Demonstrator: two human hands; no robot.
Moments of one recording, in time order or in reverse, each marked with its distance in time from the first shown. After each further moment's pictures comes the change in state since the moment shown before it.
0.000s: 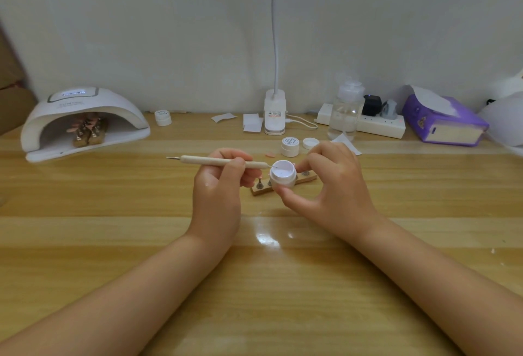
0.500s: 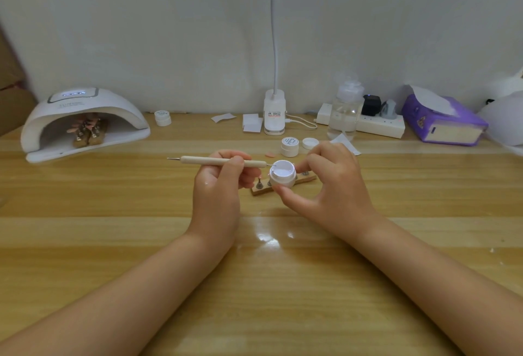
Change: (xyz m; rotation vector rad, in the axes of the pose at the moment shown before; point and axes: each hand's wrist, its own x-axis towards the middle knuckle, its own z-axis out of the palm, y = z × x) left_hand 0.002 -0.002 0.000 -0.015 0.024 -0.042; right_hand 0.000 -0.001 0.000 0.011 0.003 0.010
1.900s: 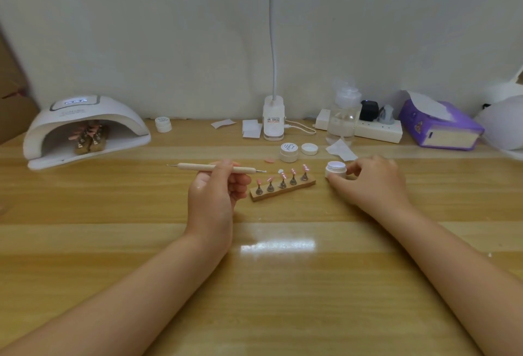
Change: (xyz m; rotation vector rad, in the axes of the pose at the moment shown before) left_hand 0.003 0.006 0.000 -0.070 0.160 -0.198; right_hand 0.011 0.072 -0.015 -0.387 -0.265 0.592
